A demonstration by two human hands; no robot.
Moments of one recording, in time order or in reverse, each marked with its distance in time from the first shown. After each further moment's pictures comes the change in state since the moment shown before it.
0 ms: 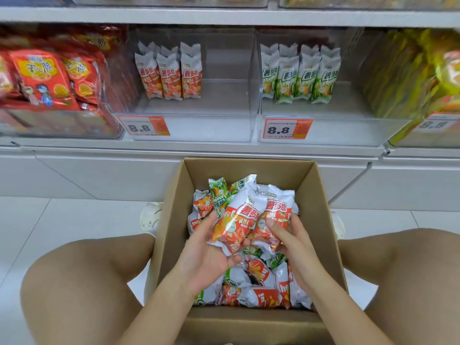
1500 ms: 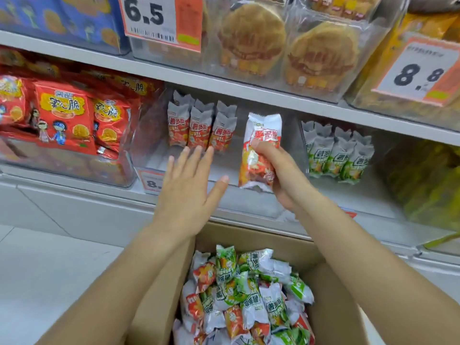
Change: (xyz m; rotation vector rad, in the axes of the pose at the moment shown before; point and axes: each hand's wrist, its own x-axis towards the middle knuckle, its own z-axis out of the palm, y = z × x) left_hand 0.063 0.213 0.014 1.789 0.592 1.032; right_hand 0.180 -0.200 0.153 -0.121 -0.186 -0.203
